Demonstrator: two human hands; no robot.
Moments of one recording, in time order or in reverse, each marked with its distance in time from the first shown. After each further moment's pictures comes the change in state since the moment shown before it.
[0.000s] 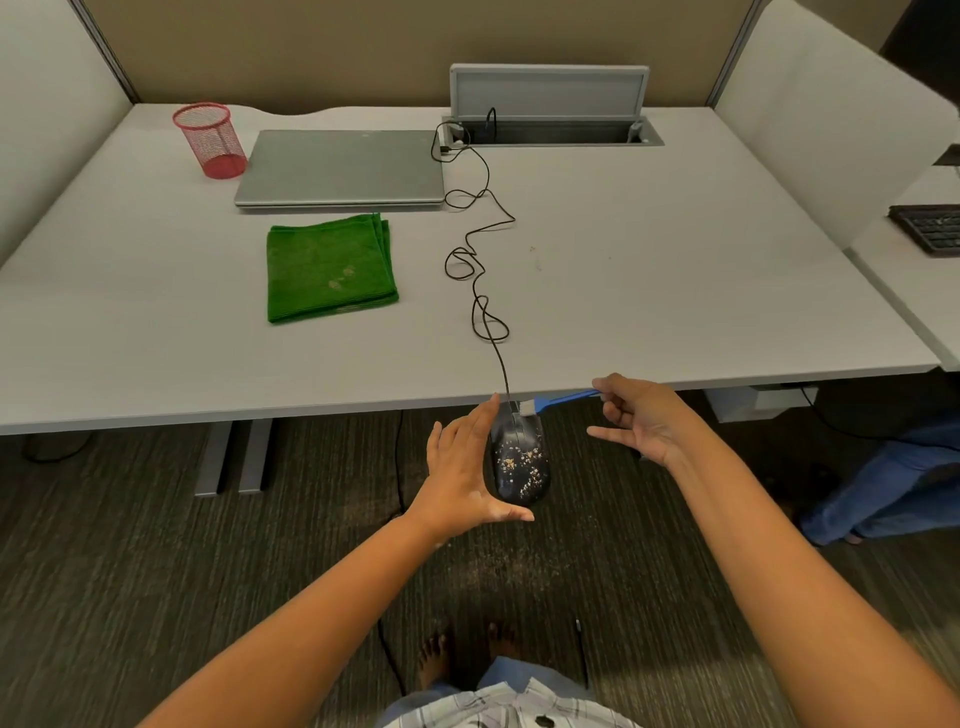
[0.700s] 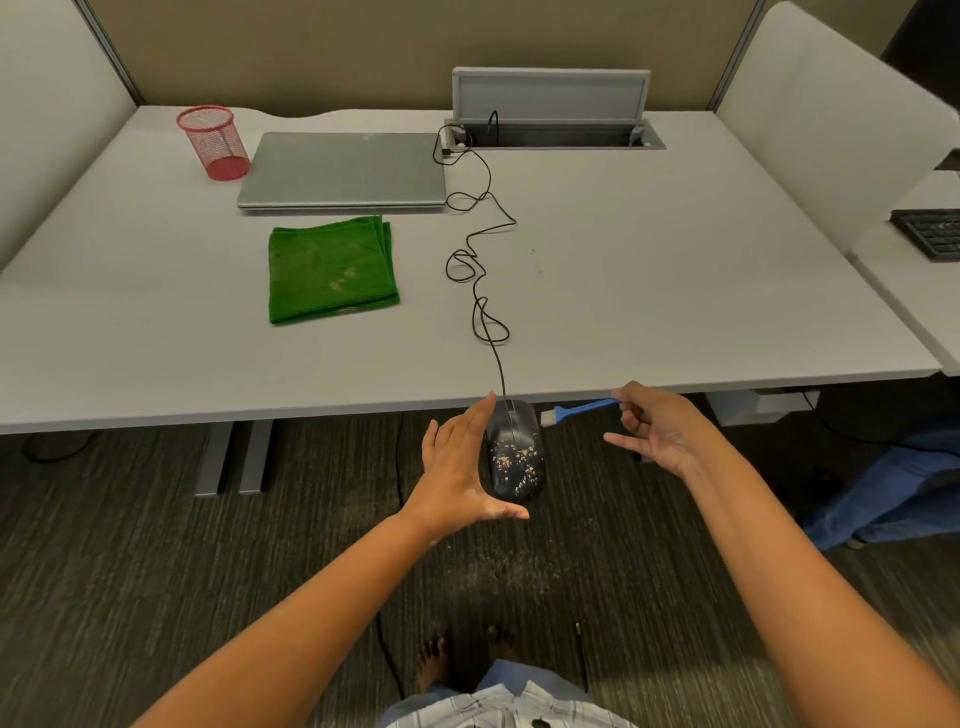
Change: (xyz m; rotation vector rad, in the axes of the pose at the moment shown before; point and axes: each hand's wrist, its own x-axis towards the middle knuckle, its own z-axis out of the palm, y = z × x) left_hand 0.001 0.001 -0.007 0.031 0.008 -0.002; right_hand -0.001 0.001 -0.014 0.049 0.073 0.023
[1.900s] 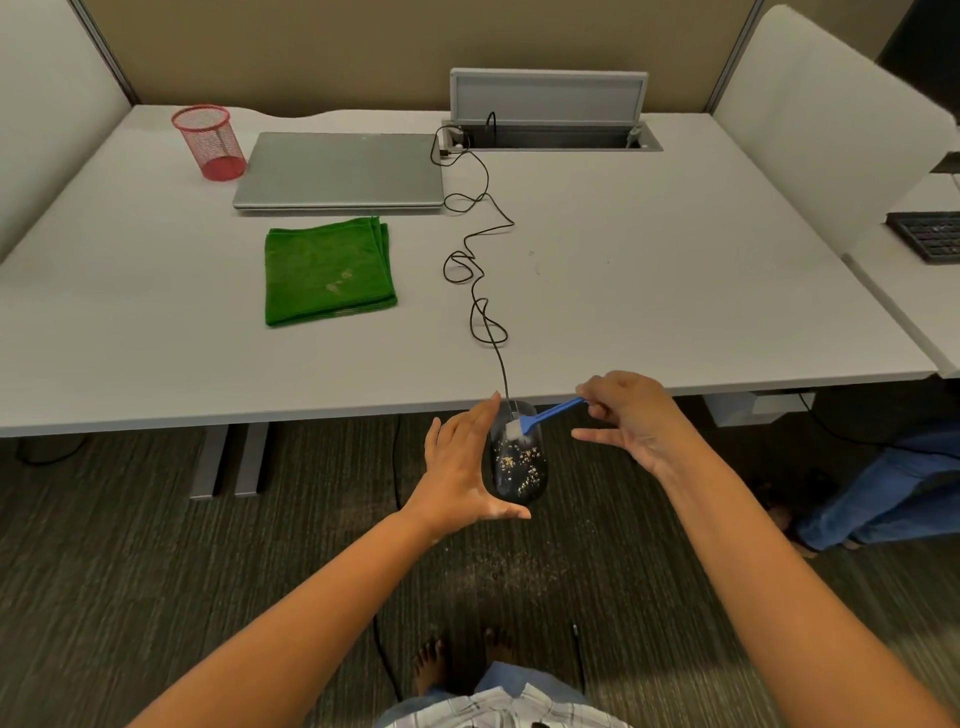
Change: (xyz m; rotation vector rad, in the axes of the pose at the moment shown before) left_hand 0.007 0.001 0.001 0.014 -0.017 0.001; right_hand -0.027 -0.004 0.035 -0.133 -0.127 -0.218
